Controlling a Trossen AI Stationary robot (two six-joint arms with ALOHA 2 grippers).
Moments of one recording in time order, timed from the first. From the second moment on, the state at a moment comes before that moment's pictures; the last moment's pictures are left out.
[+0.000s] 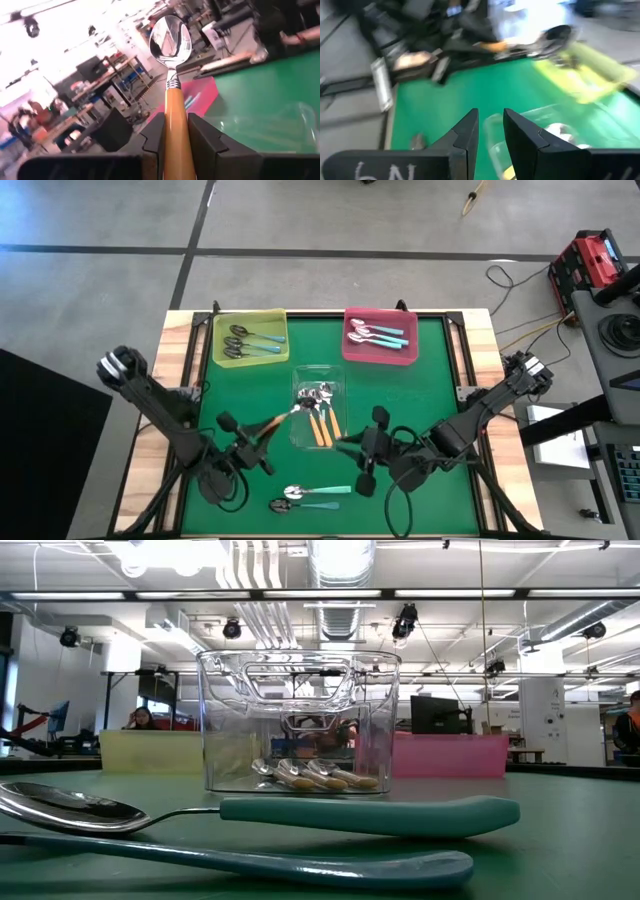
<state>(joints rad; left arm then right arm) -0.82 1.46 0.83 0.22 -1.56 0.12 0.60 1.60 1.45 -0.38 0.77 0.49</state>
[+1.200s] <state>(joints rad) -0.75 1.44 0.87 0.23 -1.57 0.03 0.34 1.82 1.45 0.26 0.79 0.62</state>
